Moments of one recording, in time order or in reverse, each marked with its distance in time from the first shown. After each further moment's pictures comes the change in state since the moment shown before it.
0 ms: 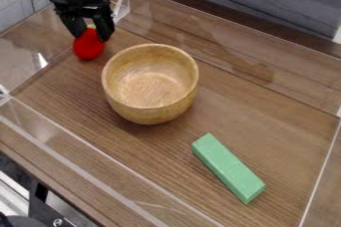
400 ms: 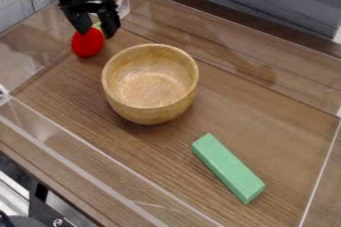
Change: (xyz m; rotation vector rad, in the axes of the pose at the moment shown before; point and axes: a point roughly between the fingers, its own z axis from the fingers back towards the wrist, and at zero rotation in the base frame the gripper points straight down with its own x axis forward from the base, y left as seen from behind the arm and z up) arm 0.000 -0.014 0.011 -0.024 -0.006 -0.028
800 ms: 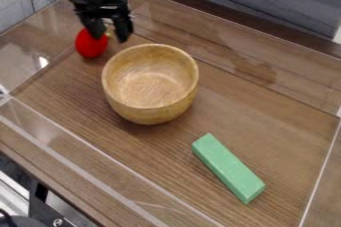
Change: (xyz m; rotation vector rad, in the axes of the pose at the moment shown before) arm 0.012 -0.026 -0.017 -0.033 0.021 -0.047
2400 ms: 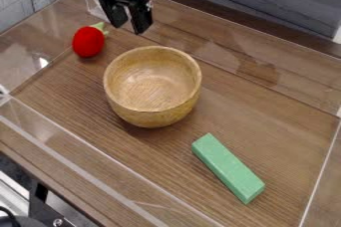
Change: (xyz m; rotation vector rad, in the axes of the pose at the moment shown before) arm 0.002 -0.005 0.016 -0.038 0.048 -0.133
